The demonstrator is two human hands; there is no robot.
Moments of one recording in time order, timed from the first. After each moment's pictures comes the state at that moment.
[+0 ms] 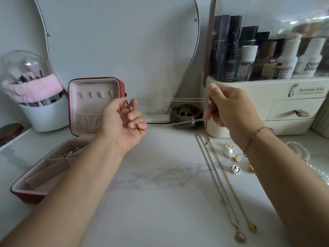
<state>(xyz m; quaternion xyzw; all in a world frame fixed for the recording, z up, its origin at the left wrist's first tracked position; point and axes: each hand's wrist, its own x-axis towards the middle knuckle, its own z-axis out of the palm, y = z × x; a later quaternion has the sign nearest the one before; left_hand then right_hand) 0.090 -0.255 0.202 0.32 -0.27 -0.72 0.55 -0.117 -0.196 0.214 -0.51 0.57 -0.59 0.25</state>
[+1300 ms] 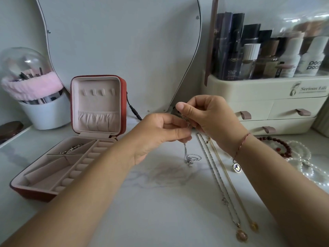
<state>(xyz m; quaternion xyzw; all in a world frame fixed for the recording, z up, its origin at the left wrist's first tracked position) 0.061 -0.226 0.189 0.33 -0.71 -0.53 0.32 -0.090 -0.196 0.203 -0.61 0.47 -0.56 0.30</state>
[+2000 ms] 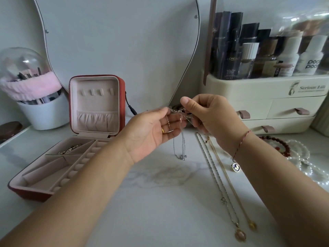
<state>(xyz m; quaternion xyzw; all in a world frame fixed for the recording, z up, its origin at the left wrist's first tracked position) 0.060 -0.231 0.193 0.26 -0.48 -0.74 0.40 -0.093 -0.196 0.204 -0.56 0.51 -0.57 0.31</state>
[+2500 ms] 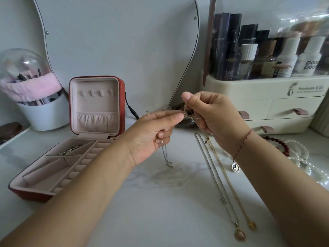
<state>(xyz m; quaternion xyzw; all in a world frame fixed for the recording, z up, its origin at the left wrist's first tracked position) 0.058 -0.228 0.190 0.28 -0.57 -0.67 0.38 -0.094 -0.194 0.206 -0.55 0.44 -0.61 0.36</state>
